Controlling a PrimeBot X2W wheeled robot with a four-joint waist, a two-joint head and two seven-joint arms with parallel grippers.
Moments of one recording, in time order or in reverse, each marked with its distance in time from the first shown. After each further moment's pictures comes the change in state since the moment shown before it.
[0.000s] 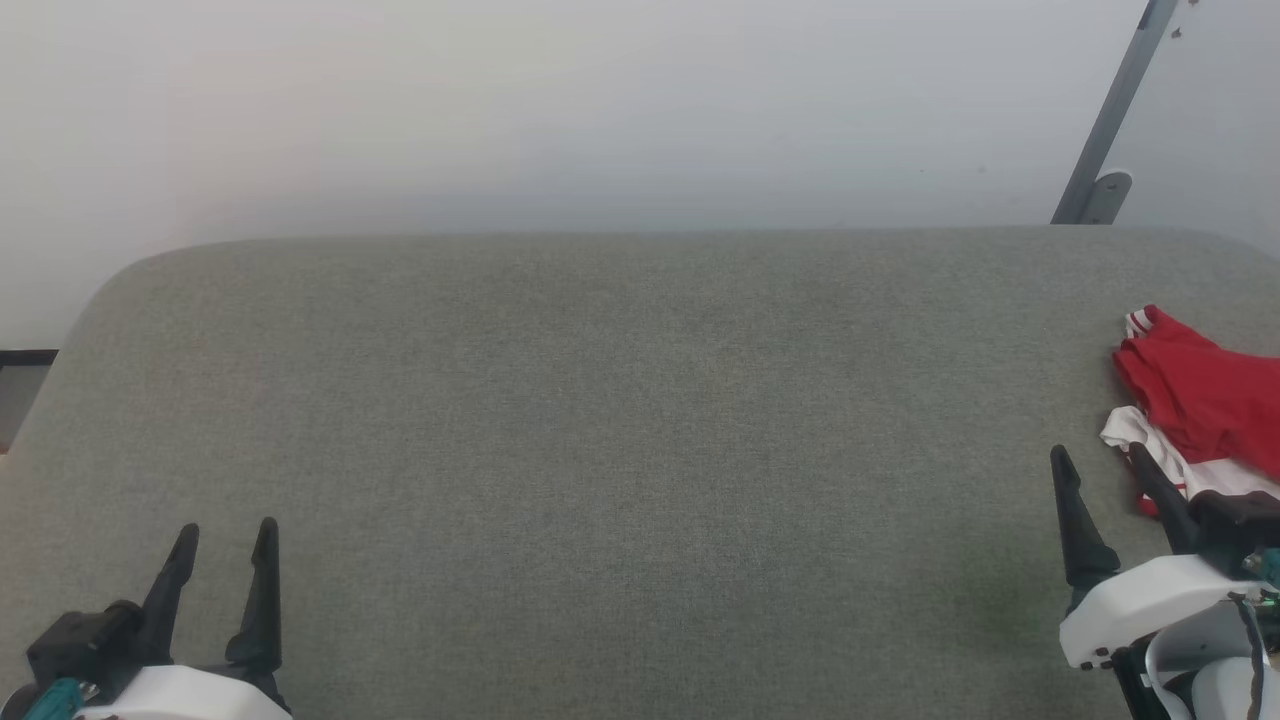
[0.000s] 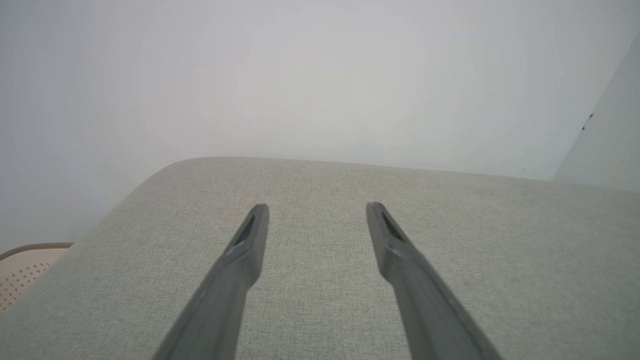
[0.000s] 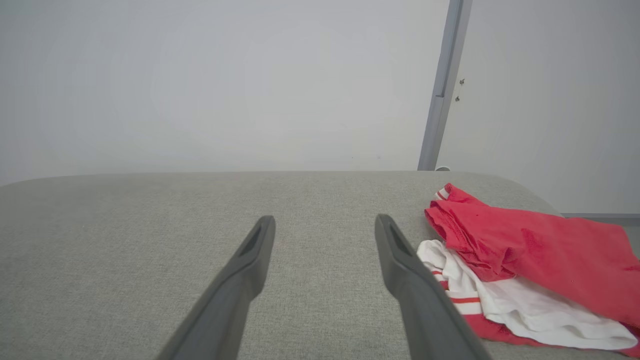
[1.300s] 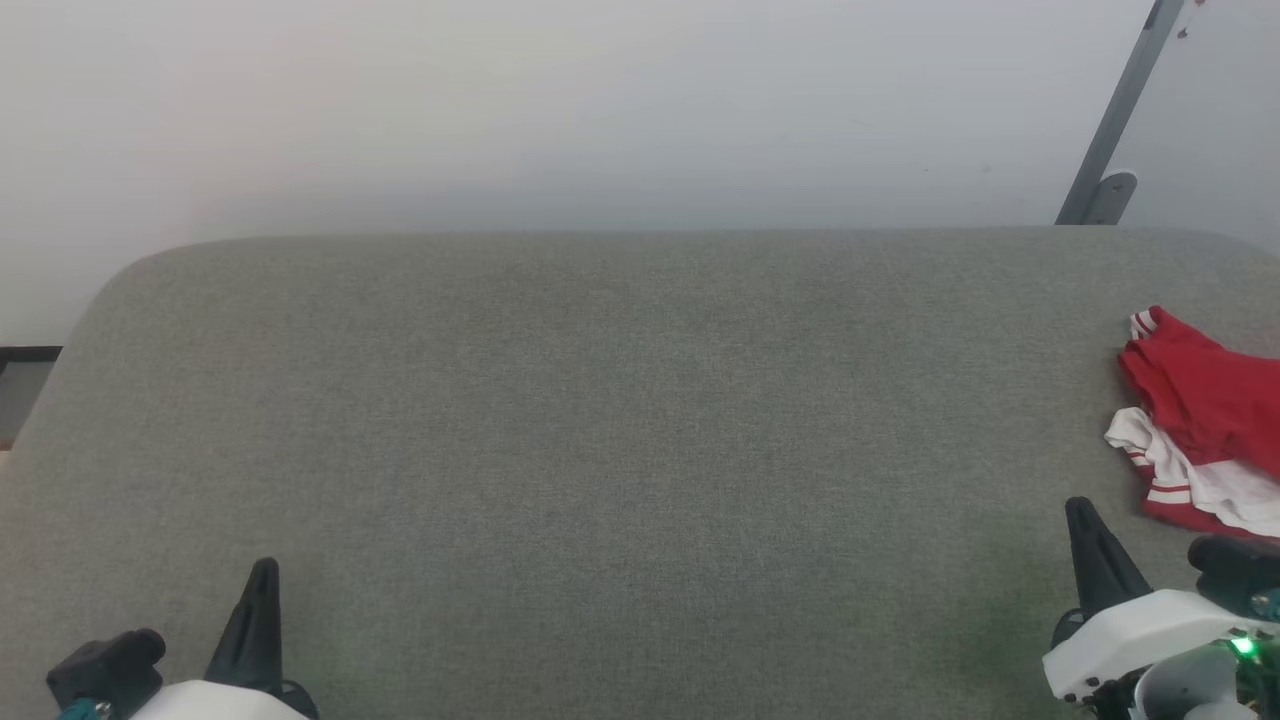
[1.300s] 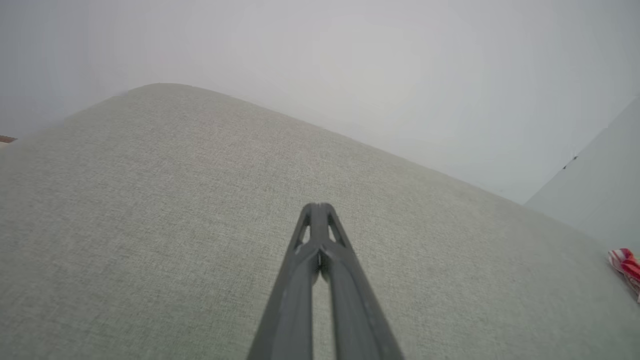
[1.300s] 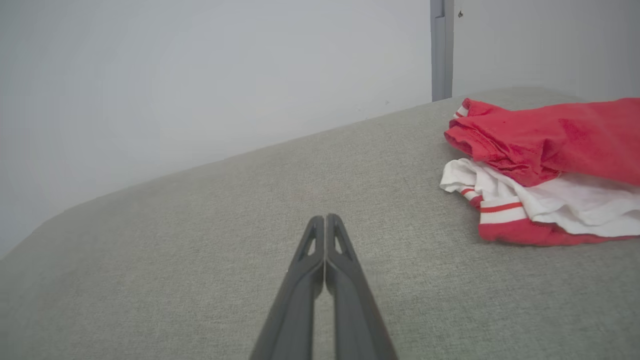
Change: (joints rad) left arm 0.017 -0.077 -0.002 0.042 -0.177 0.000 0.062; right arm 0.052 0.045 -0.009 0.024 0.189 0.000 0.057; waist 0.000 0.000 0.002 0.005
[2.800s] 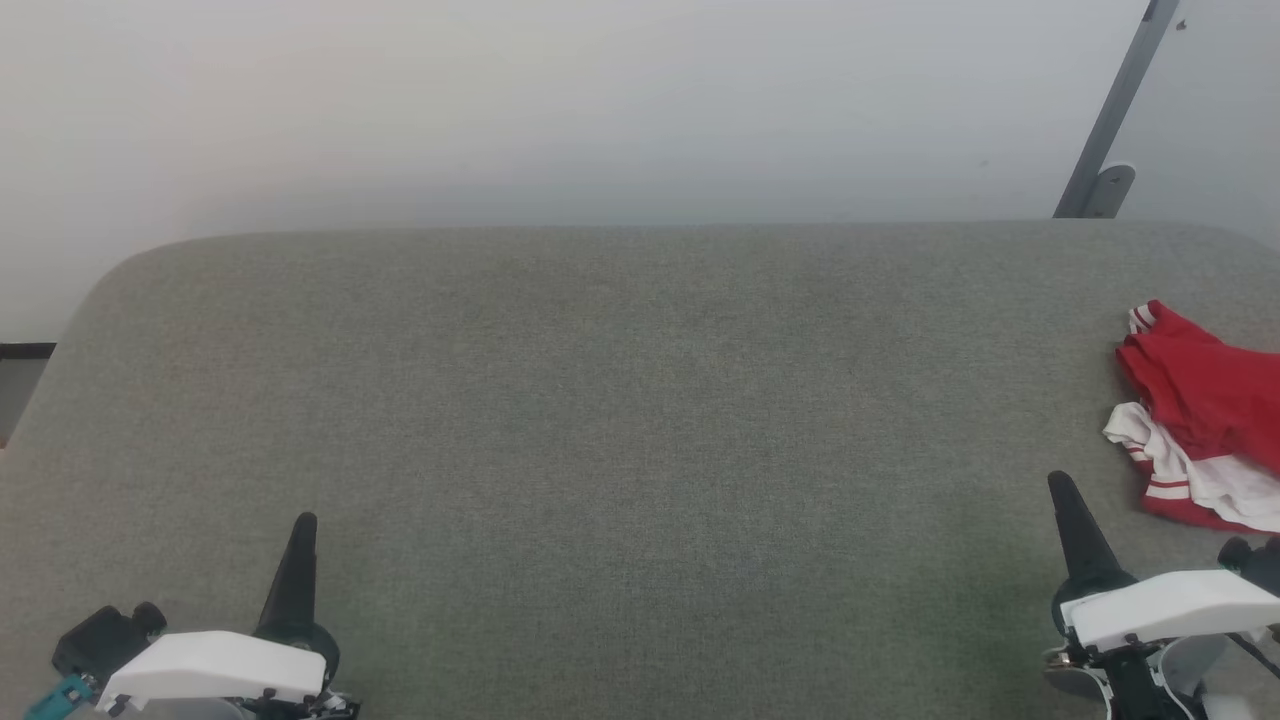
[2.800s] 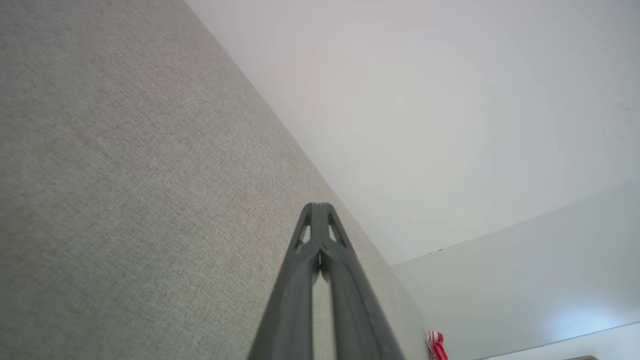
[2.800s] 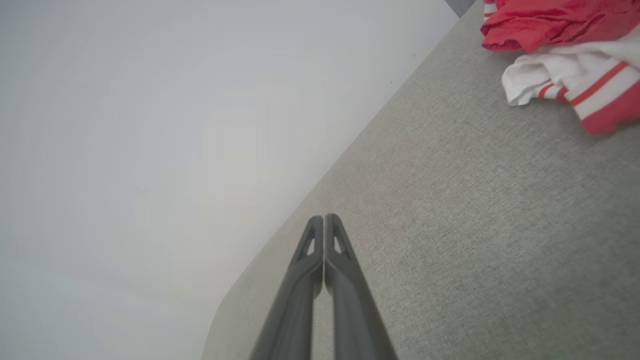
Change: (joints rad) left arm -0.077 -0.082 0.012 -0.017 -0.551 0.000 0.163; right arm -0.025 0.042 -0.002 -0.034 0.624 0.000 0.103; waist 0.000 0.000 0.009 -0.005
